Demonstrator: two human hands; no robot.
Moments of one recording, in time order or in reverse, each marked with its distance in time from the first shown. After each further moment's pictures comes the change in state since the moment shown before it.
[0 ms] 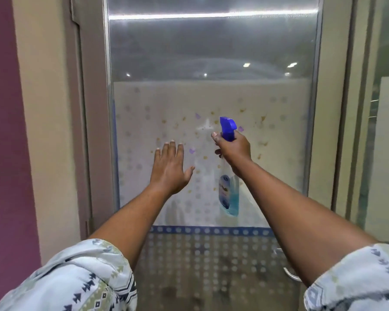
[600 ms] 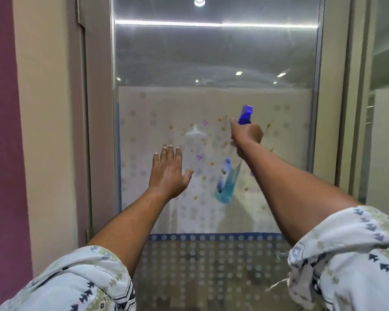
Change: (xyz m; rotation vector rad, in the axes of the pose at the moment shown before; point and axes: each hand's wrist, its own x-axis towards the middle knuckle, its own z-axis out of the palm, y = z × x) left_hand 0.012 -0.046 0.004 -0.070 0.014 0.029; right_hand 0.052 -0.048 0.024 -0.043 0.327 0.220
